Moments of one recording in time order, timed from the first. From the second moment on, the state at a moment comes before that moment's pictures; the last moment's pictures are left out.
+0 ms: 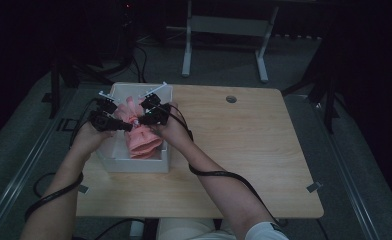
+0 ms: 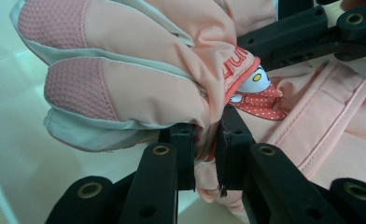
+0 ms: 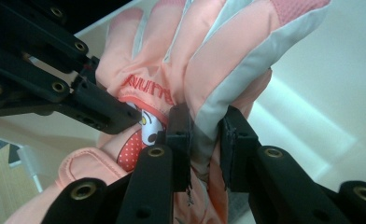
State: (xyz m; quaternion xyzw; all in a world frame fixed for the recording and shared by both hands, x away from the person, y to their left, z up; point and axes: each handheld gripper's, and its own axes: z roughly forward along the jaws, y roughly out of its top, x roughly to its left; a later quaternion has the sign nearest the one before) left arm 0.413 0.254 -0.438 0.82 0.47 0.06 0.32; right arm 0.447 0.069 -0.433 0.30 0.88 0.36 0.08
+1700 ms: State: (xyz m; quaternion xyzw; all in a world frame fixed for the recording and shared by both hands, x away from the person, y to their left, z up) left arm 0.407 0.241 -0.429 0.82 0.52 0.19 0.17; right arm 0.467 0.086 -0.447 0.32 0.89 0.32 0.05
